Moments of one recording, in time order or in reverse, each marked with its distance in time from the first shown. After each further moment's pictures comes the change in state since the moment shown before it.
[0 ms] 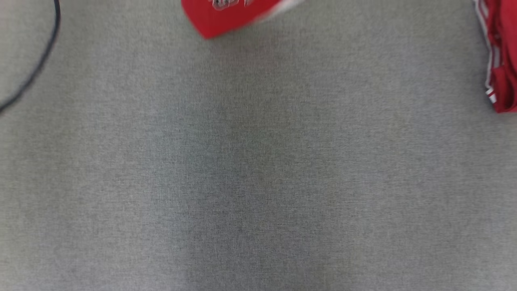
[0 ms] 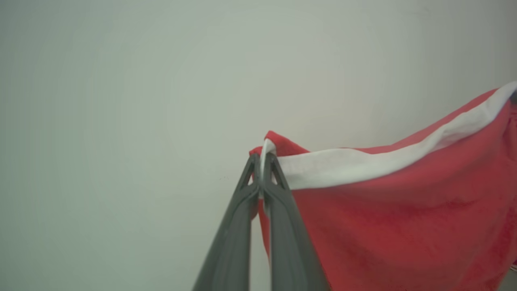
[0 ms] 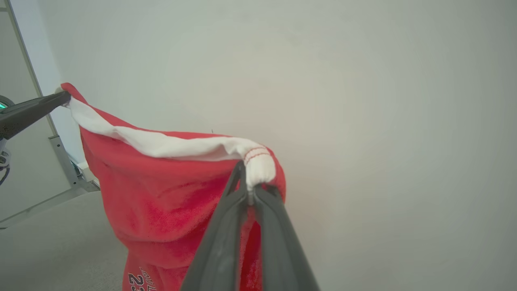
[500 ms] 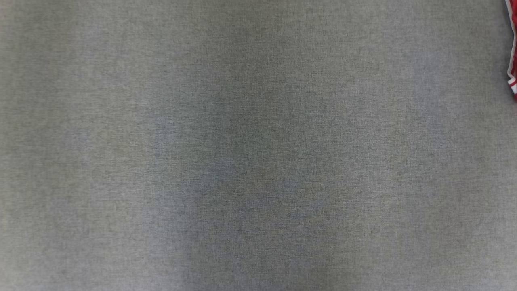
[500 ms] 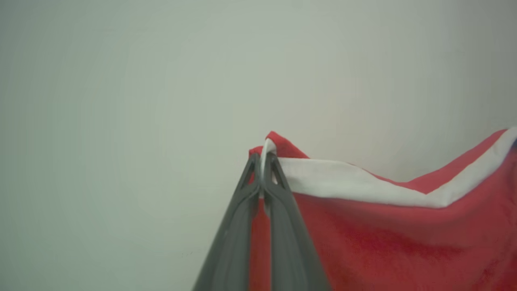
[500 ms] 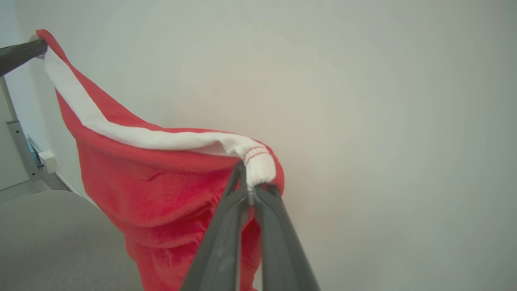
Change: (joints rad) left arm -0.352 -0.037 -0.128 0.234 -0.140 0.000 -0.079; right arm -0.349 0.090 0.227 0.196 0.006 0.000 -0.009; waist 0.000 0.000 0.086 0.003
